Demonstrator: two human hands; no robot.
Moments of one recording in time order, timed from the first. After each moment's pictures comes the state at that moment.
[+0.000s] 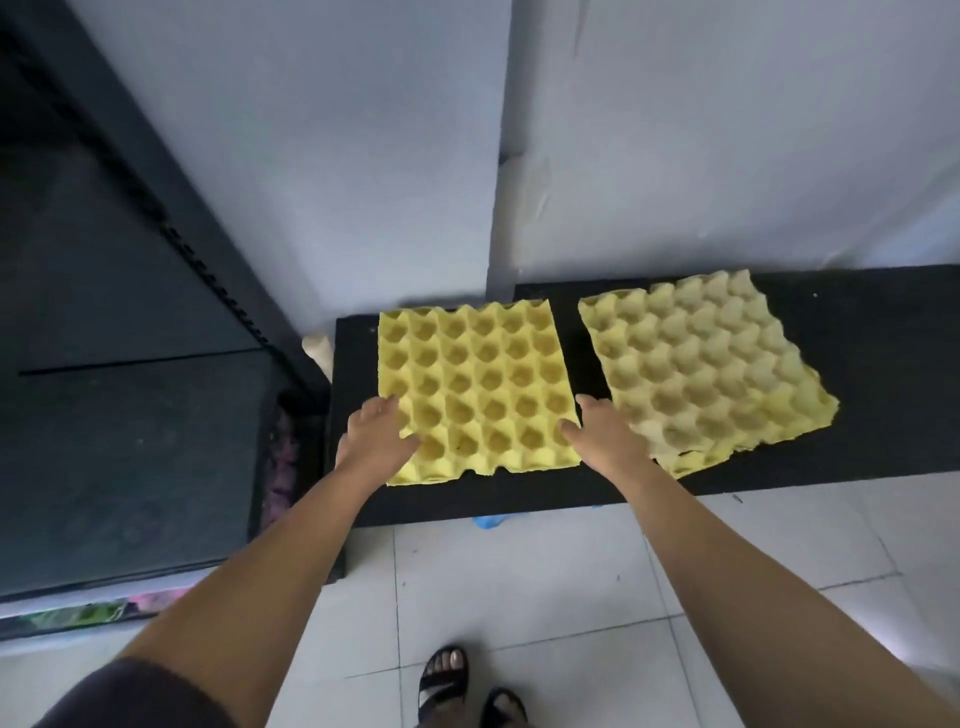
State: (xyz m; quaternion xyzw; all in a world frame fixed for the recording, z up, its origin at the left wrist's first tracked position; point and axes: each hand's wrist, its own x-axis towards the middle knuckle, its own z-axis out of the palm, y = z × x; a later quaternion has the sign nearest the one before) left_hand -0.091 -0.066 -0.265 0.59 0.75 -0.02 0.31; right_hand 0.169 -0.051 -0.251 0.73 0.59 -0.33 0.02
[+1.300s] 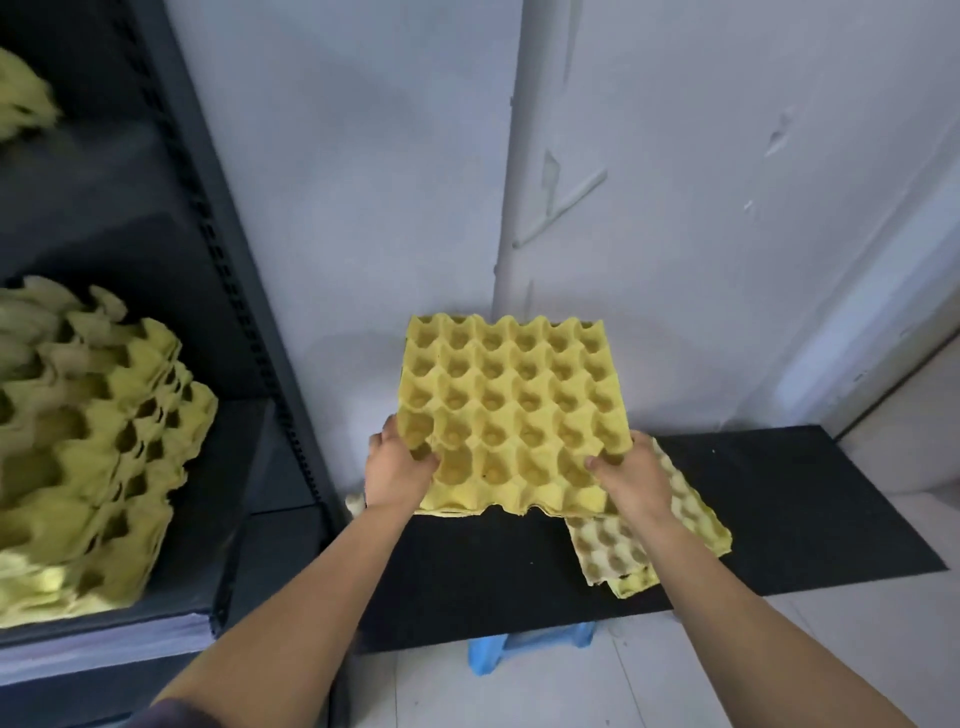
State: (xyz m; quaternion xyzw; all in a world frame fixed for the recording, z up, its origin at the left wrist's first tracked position) left_hand -0.083 -0.082 0.017 0.51 0.74 0.32 0.31; right_hand 0.176 -0.089 0.020 0.78 0.48 -0.25 -0.30
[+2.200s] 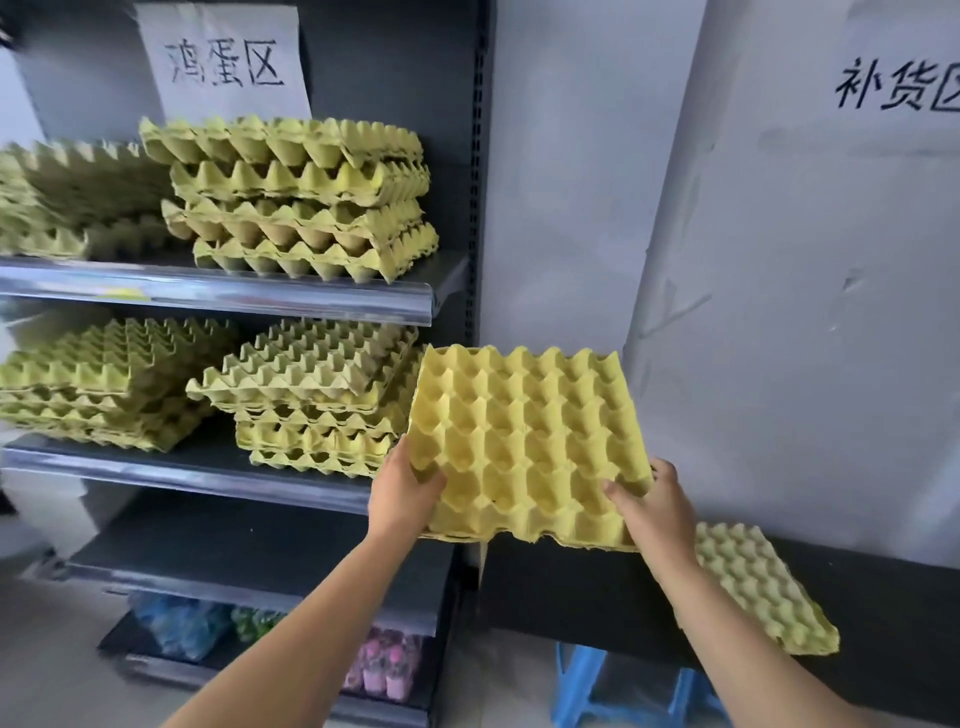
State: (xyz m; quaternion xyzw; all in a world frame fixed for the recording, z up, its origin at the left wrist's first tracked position) left_hand -0.203 -0.391 0.129 0.46 0.73 0.48 0.18; right_hand 0.055 -0.327 0.127 0.64 0.59 -0.25 -0.41
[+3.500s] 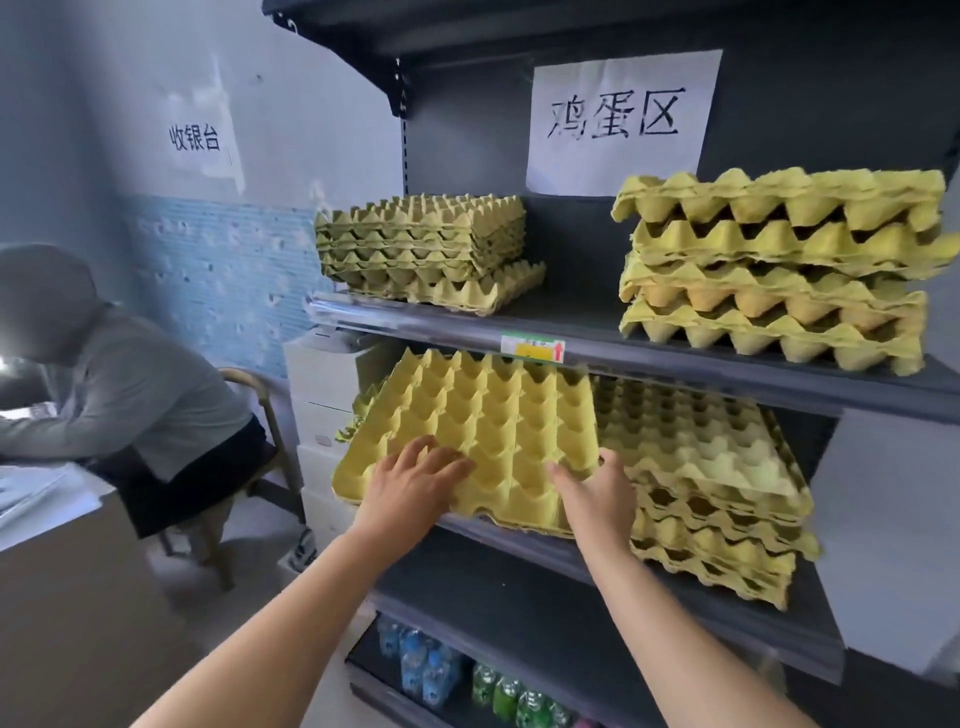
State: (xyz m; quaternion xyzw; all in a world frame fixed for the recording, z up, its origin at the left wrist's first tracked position) left_hand -0.699 -0.538 0.174 0.61 0.77 0.07 -0.16; right_hand -0.531 -0.424 0.169 0.52 0.67 -0.33 -0.41
